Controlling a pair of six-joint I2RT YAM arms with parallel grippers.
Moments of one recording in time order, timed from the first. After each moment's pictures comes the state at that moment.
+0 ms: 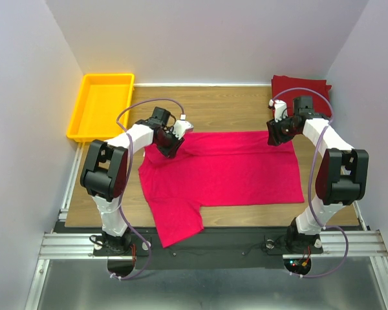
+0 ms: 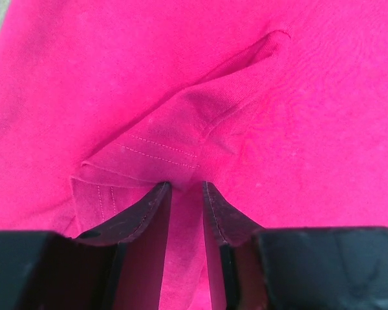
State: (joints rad) left arm -0.36 1.84 1.23 -0.52 0.32 0.48; right arm -0.06 1.71 1.28 -0.62 -0.43 -0.47
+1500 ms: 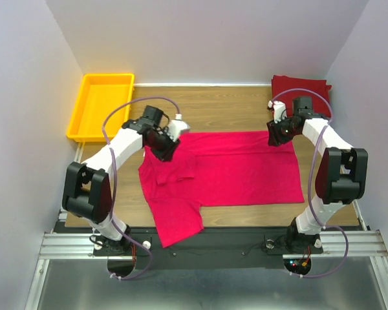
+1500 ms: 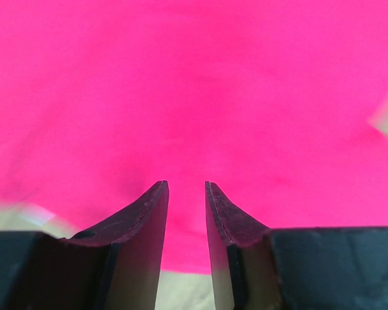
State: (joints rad) left arm -0.42 1.57 1.20 -0.78 0.41 0.51; right arm -0.06 1.72 1.28 -0.63 -0.43 -0.50
